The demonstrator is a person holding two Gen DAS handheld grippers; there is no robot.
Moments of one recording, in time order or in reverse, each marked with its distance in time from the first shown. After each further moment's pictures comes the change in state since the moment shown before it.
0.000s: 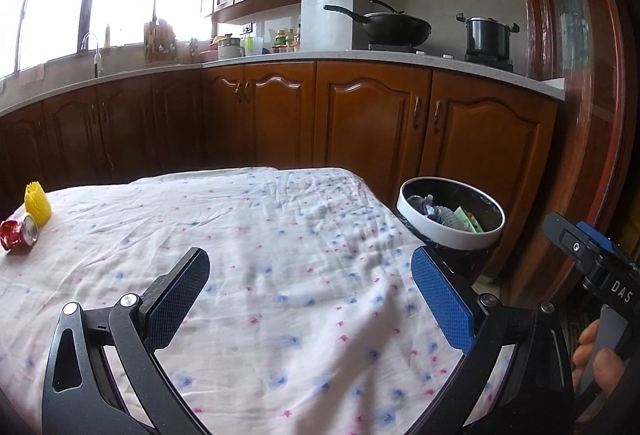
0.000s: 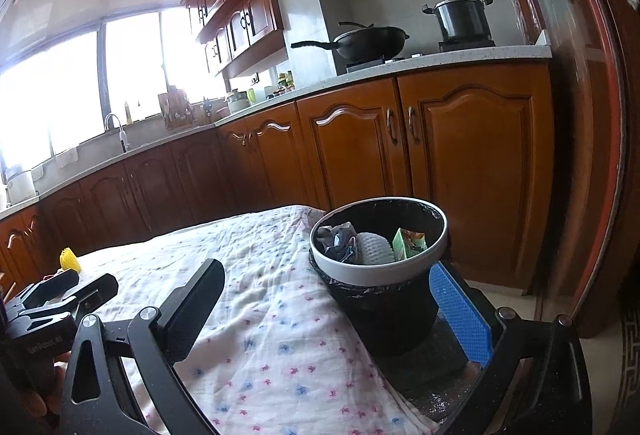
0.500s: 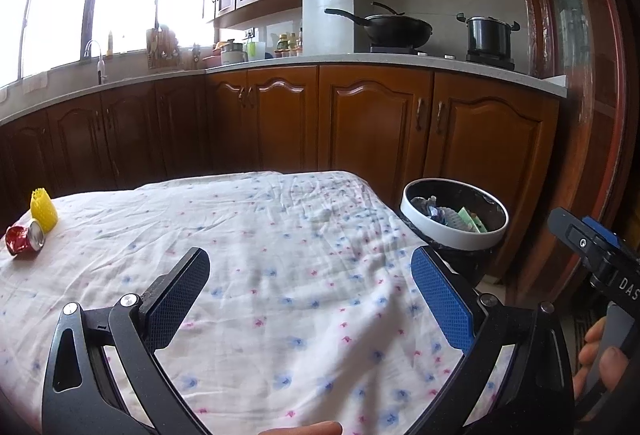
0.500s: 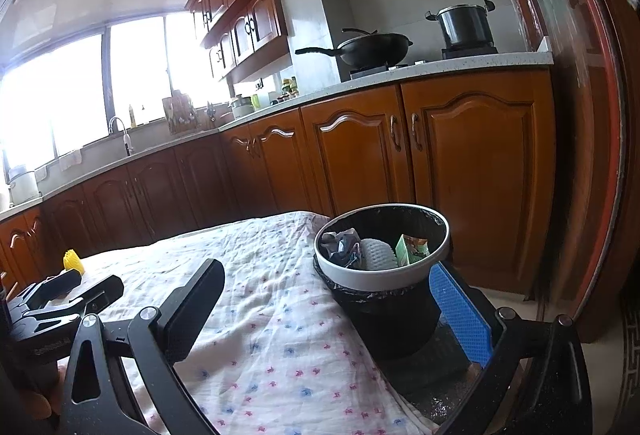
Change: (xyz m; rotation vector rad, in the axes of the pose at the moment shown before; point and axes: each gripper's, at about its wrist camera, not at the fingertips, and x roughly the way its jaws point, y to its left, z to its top) left arm -0.005 -0.002 0.000 0.012 -0.014 0.022; right arm -0.006 0.003 0.001 -0.010 -0.022 0.010
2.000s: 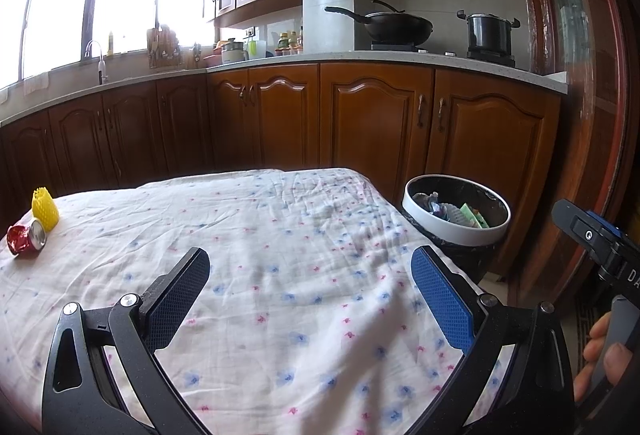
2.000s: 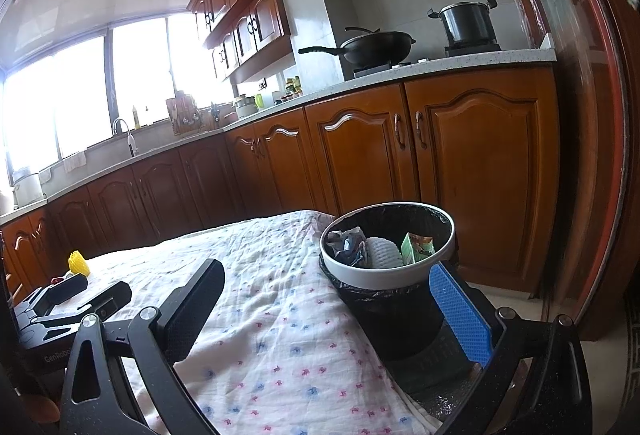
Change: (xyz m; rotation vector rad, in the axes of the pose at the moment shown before) left arm 0.000 0.001 -0.002 0.008 0.006 0.005; right arm 0.000 0.000 0.001 0.012 0.004 0.020
